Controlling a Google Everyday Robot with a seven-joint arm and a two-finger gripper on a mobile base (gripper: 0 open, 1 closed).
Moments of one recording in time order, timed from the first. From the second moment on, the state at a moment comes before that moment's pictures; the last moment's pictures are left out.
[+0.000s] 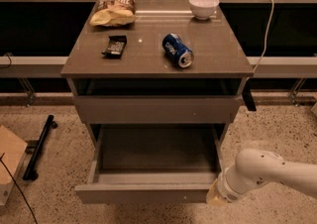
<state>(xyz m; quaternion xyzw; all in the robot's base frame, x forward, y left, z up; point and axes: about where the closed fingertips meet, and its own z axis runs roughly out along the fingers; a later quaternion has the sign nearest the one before) 0.414 -0.204 0.440 -0.58 0.80 0.14 0.10</state>
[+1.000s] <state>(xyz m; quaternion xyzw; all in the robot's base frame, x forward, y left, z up) 0.445 -0.194 0.430 -0.57 0.80 0.09 0.15</state>
